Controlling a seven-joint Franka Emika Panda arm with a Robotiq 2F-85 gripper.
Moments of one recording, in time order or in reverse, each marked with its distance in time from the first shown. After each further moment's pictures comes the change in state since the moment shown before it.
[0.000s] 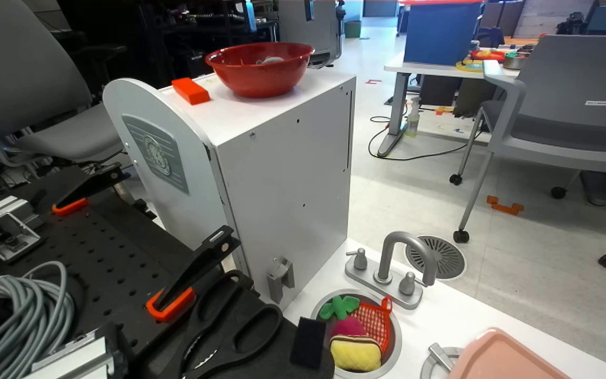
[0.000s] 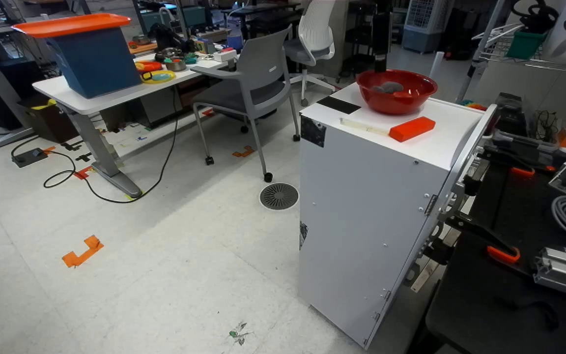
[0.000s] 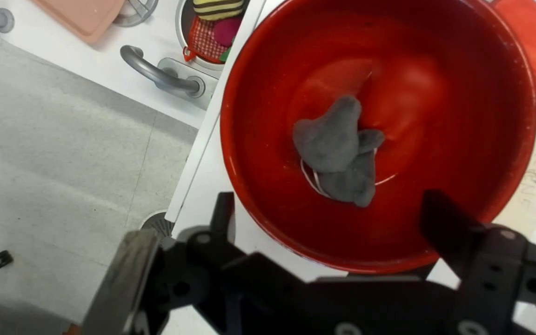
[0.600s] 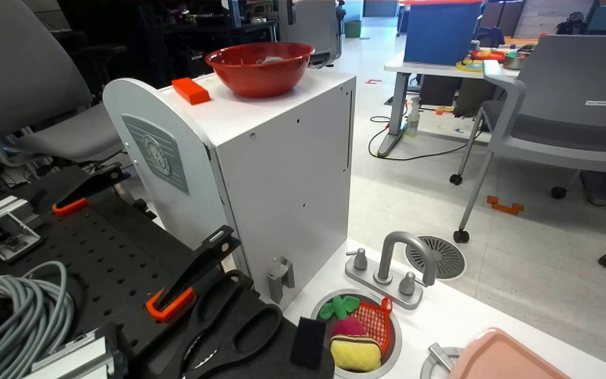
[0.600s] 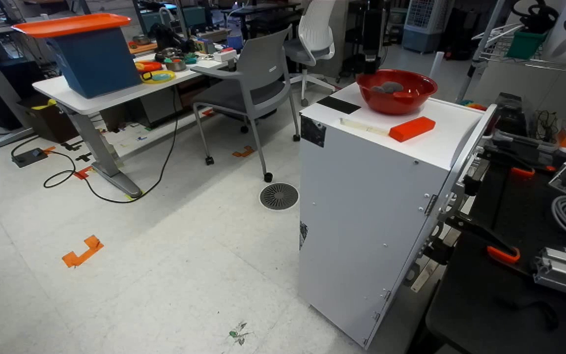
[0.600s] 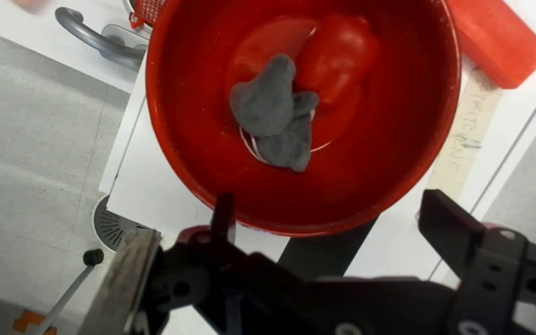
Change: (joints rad) arm -0.002 -0.003 0.024 -0.006 0.124 0.029 -0.068
